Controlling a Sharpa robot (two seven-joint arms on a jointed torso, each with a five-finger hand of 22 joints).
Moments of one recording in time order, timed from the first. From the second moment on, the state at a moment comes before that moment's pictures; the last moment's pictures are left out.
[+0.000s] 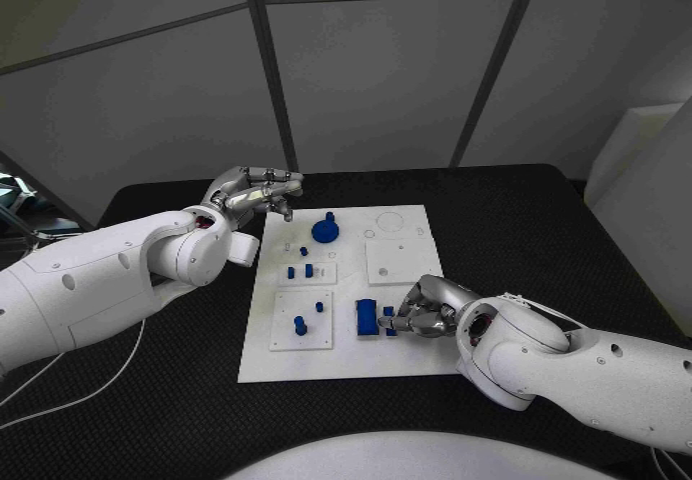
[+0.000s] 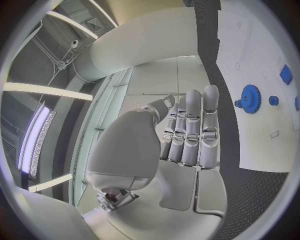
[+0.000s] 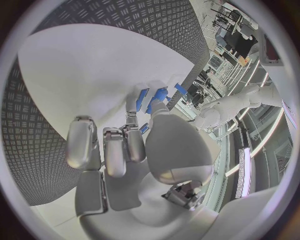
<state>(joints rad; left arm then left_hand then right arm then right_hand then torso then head) 1.13 -0.79 0.03 1.35 -0.11 -0.22 0.28 1.38 -0.12 0.47 -0.02 0.06 0.98 0.19 0.20 0.07 1.06 0.11 0.36 0.13 1.16 0.02 0.90 0.48 0.17 1.18 0.12 0.49 1.04 0.85 -0.90 0.07 1.87 -1.41 -0.38 -0.66 1.18 -0.03 -0.13 0.29 0.32 1.13 0.05 0.23 0.44 1.47 -0.01 1.40 1.31 1.47 -0.07 1.57 1.31 0.06 1.40 0.04 1.37 1.31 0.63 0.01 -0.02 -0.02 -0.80</state>
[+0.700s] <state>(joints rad) 1.13 -0.79 0.03 1.35 -0.11 -0.22 0.28 1.38 -0.12 0.47 -0.02 0.06 0.98 0.19 0.20 0.07 1.06 0.11 0.37 0.13 1.16 0.02 0.90 0.48 0.17 1.18 0.12 0.49 1.04 0.85 -0.91 0.07 1.86 -1.45 -0.42 -0.63 1.32 0.02 -0.14 0.23 0.25 1.13 0.05 0.23 0.47 1.47 -0.01 1.40 1.31 1.46 -0.07 1.57 1.31 0.06 1.41 0.04 1.37 1.31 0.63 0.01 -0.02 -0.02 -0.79</state>
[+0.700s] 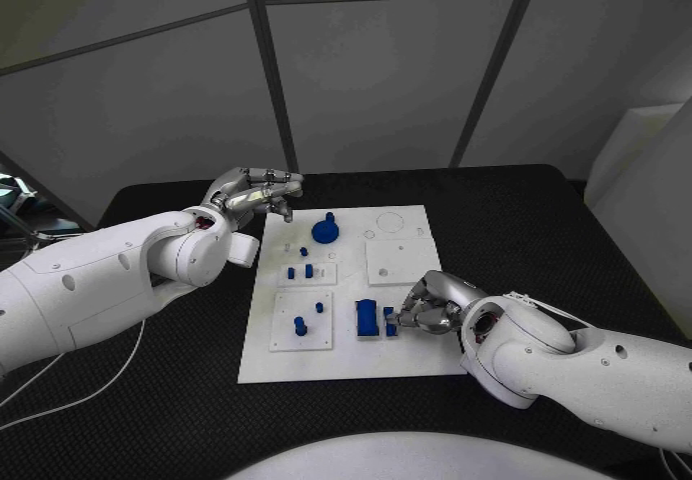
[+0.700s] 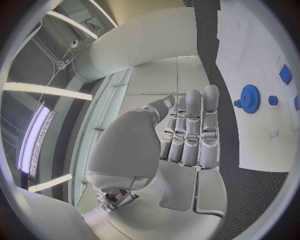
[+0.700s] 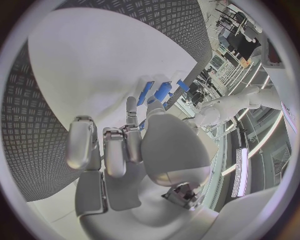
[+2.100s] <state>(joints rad) 1.13 -0.79 0.03 1.33 -0.11 -0.22 0.27 1.39 -0.11 0.47 -0.01 0.06 0.97 0.19 0.21 0.07 1.05 0.11 0.37 0.13 1.15 0.03 0.90 0.47 0.17 1.18 0.12 0.48 1.04 0.88 -0.93 0.07 1.81 -1.38 -0.51 -0.46 1.27 -0.01 -0.23 0.29 0.27 1.03 0.09 0.16 0.46 1.36 0.01 1.07 1.25 1.47 -0.05 1.41 1.29 0.13 1.21 0.06 1.11 1.06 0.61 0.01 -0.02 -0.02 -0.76</state>
